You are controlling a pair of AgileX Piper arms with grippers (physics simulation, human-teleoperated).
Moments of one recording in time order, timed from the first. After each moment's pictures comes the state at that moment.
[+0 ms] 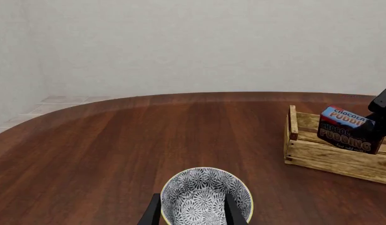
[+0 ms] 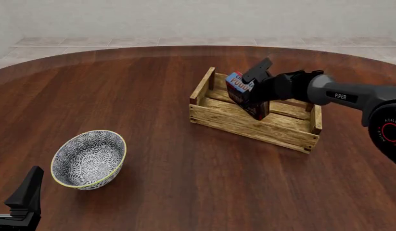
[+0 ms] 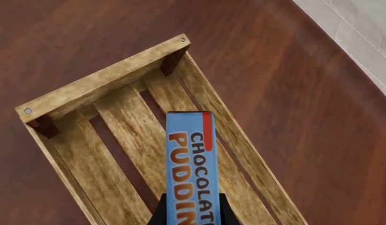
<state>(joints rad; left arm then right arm) 0.00 0.00 0.00 0.00 0.00 0.23 2.05 -1.48 0.21 -0.47</state>
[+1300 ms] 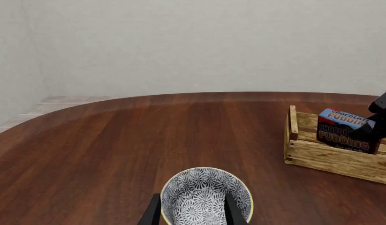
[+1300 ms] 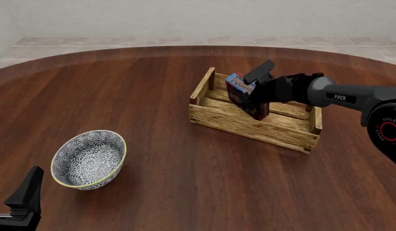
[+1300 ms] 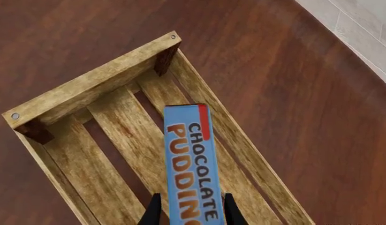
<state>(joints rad) 0.00 0.00 0.00 0.00 0.00 0.22 2.06 -1.46 0.18 -0.42</state>
